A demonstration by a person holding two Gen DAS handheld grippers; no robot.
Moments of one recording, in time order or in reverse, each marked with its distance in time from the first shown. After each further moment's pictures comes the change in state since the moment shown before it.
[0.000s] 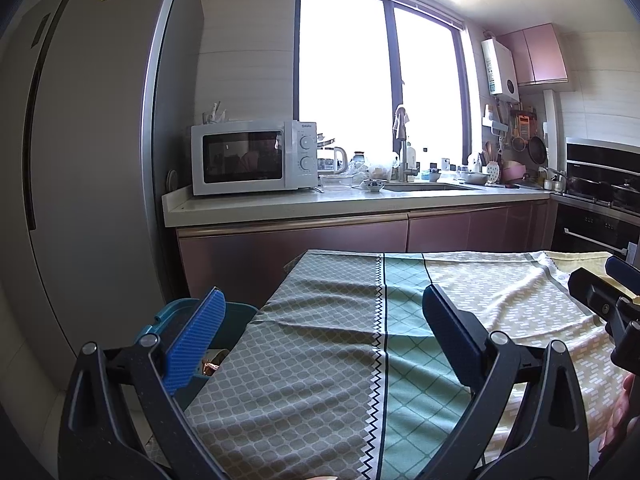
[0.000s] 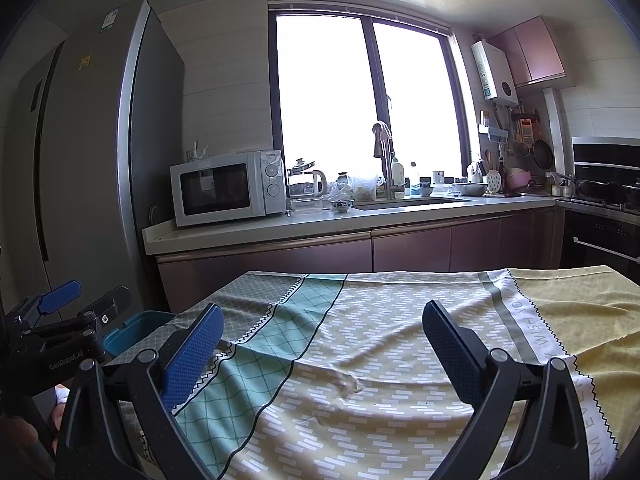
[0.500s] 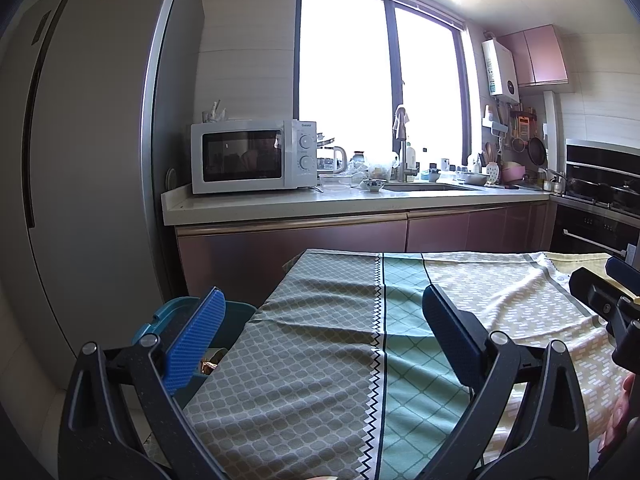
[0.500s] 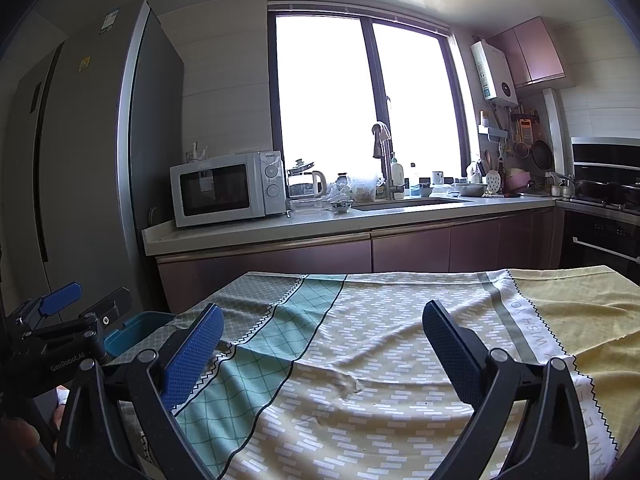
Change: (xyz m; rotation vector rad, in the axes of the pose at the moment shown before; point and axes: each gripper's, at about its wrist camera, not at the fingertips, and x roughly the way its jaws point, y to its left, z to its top) left arm 0.000 0.000 0.000 -0.001 0.001 -0.001; right arm 0.000 0.001 0.000 0.001 -0.003 -0.002
